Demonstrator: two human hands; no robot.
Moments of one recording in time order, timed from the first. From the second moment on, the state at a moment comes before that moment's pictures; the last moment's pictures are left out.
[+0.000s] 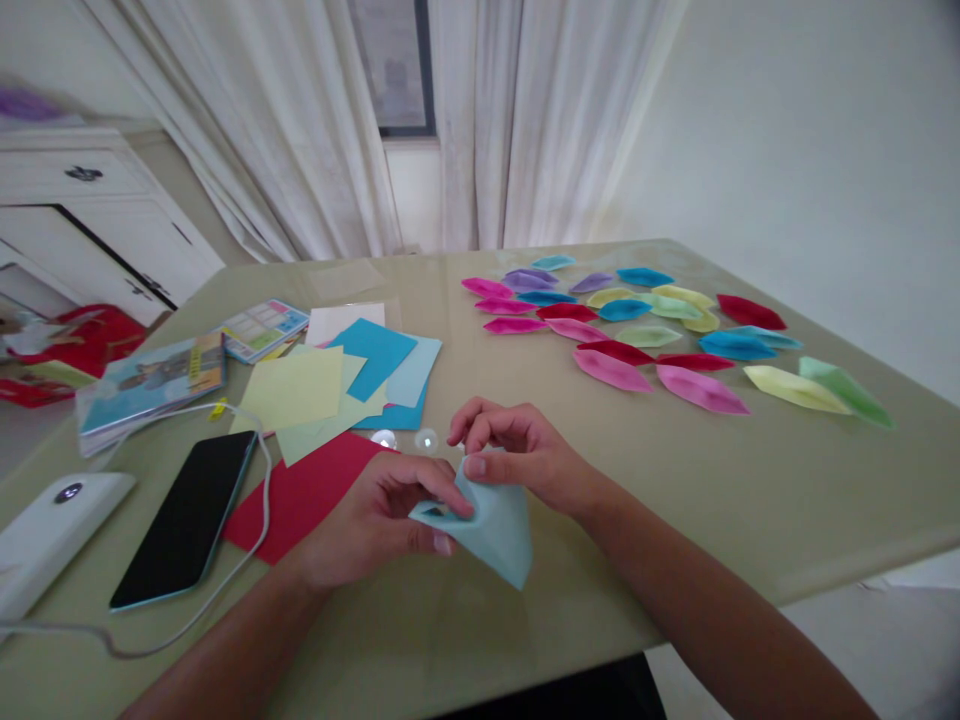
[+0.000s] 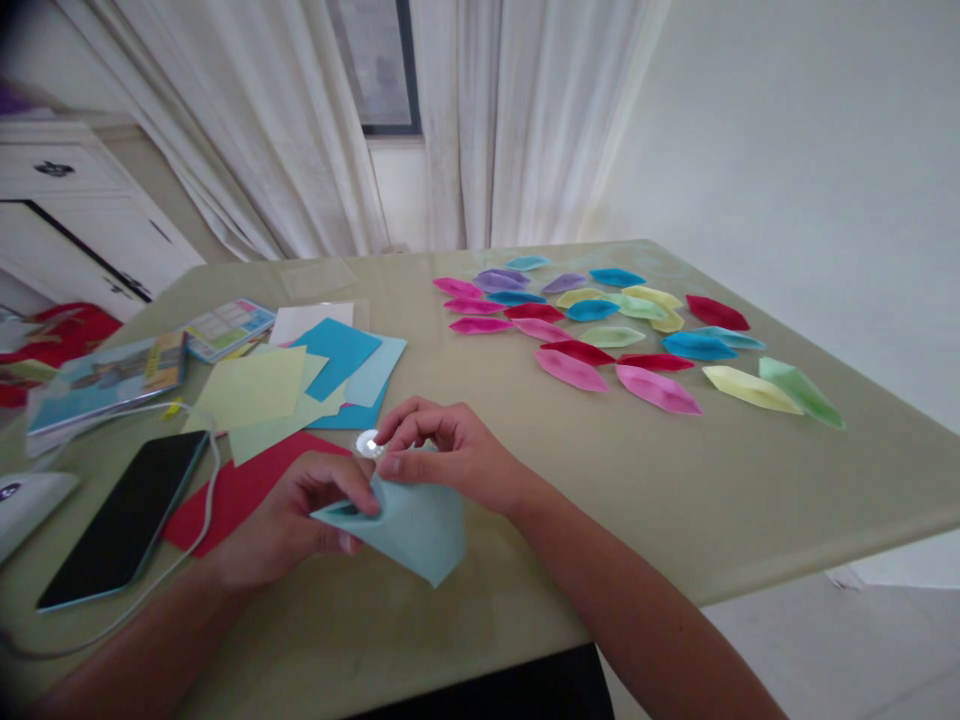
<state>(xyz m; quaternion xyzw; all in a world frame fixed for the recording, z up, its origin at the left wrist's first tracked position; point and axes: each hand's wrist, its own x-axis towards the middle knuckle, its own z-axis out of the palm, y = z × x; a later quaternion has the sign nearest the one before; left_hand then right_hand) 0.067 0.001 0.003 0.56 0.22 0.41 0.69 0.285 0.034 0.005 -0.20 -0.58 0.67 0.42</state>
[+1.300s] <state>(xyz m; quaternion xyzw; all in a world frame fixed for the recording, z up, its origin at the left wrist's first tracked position) 0.066 0.005 -0.003 0.57 0.21 0.44 0.67 0.285 0.034 0.003 -0.20 -0.56 0.69 0.41</state>
